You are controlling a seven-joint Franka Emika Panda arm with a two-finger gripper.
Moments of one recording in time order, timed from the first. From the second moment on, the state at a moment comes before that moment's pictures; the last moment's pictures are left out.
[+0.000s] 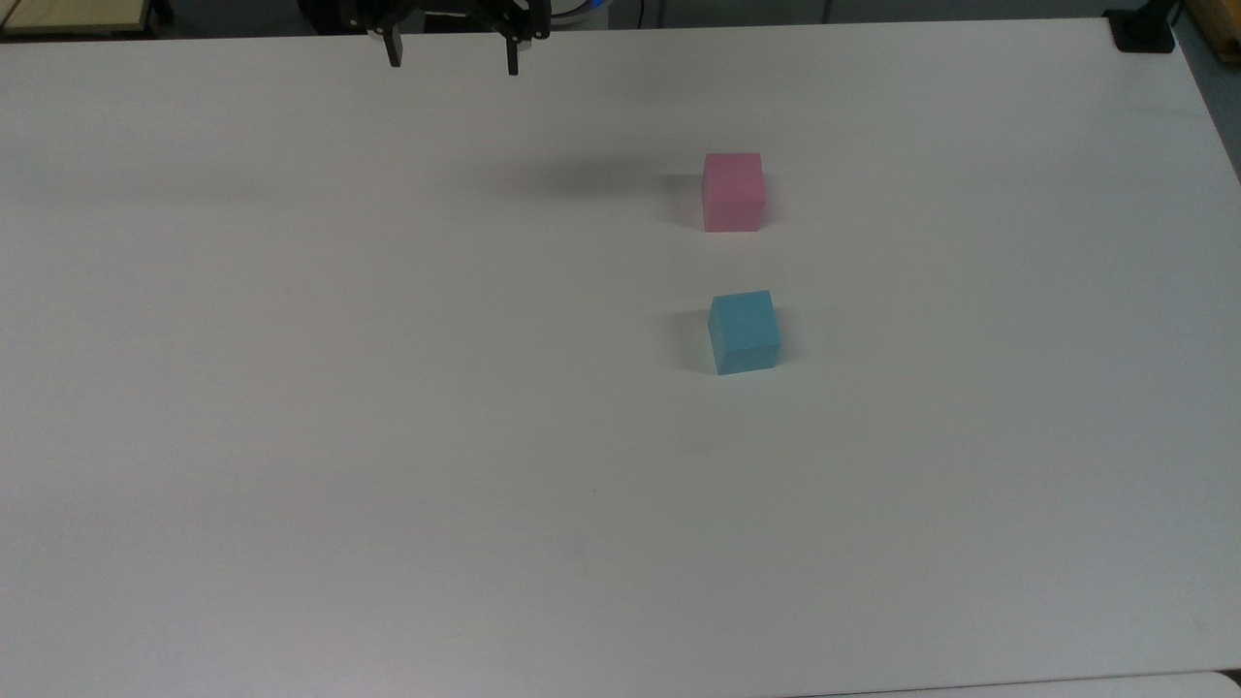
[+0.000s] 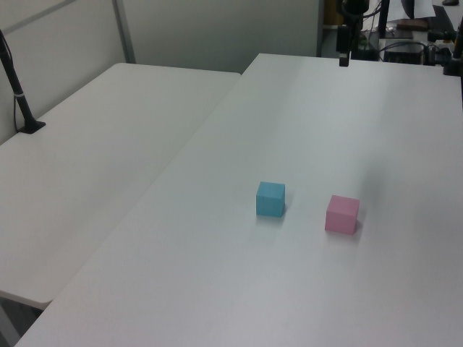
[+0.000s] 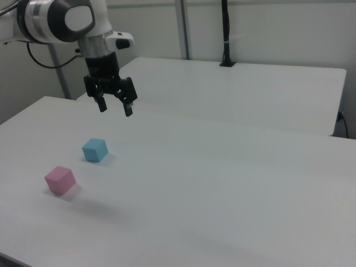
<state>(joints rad) 0.03 0.00 -0.05 -1.66 -0.06 1.65 0.00</state>
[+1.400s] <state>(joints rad) 0.03 0.01 -0.04 -1.67 -0.06 1.65 -0.01</state>
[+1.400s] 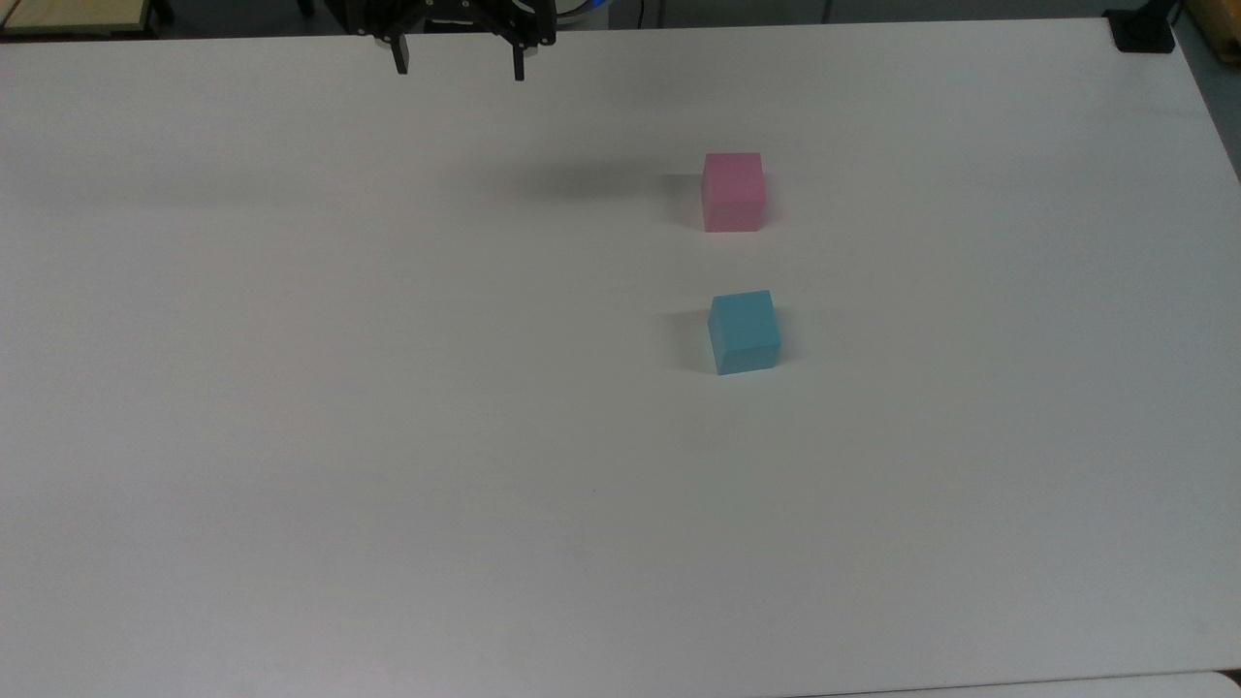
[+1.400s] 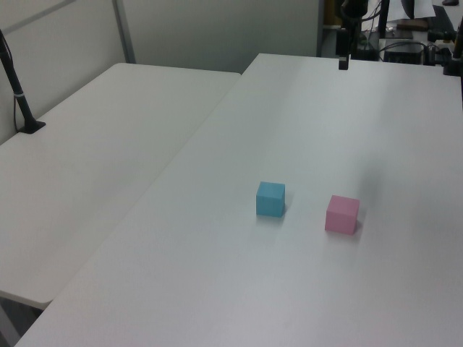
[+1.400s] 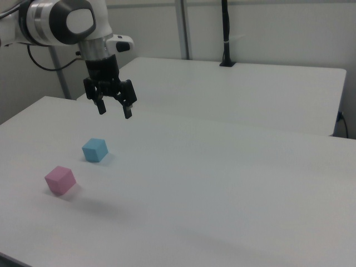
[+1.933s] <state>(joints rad) 0.05 0.07 0.07 -1.67 -0.05 1.72 0.01</state>
